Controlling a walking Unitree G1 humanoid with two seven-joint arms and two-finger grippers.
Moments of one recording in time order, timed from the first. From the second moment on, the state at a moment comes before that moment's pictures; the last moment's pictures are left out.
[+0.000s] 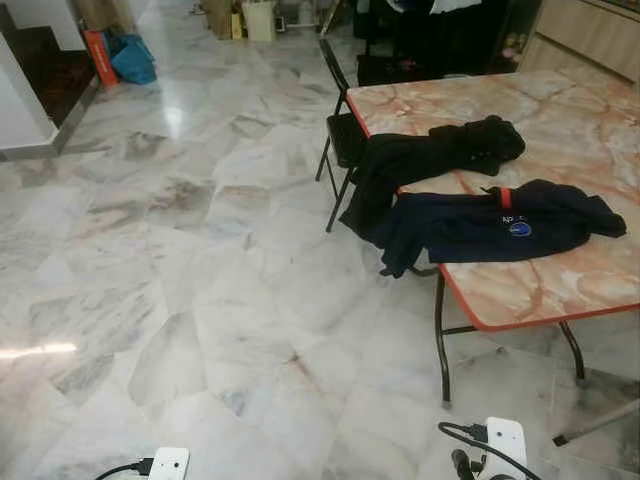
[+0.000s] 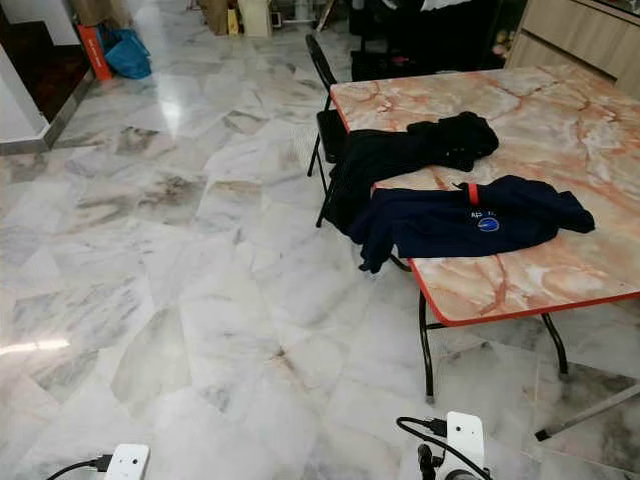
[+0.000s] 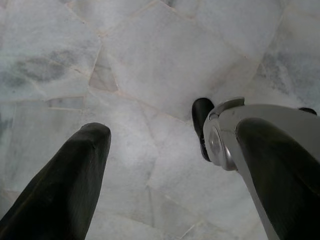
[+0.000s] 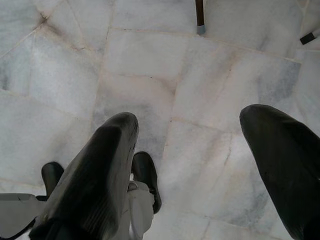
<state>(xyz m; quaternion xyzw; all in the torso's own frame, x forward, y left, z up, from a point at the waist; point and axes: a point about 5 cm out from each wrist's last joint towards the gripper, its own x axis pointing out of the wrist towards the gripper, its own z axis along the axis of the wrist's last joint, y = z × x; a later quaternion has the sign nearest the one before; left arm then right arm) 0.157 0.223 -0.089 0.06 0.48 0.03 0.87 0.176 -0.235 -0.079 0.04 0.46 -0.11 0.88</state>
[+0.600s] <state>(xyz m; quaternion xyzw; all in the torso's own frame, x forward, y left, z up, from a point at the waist) 0.158 0.224 -0.088 0.06 0.48 0.03 0.88 0.176 -0.236 -0.079 0.04 0.46 -0.11 0.88</state>
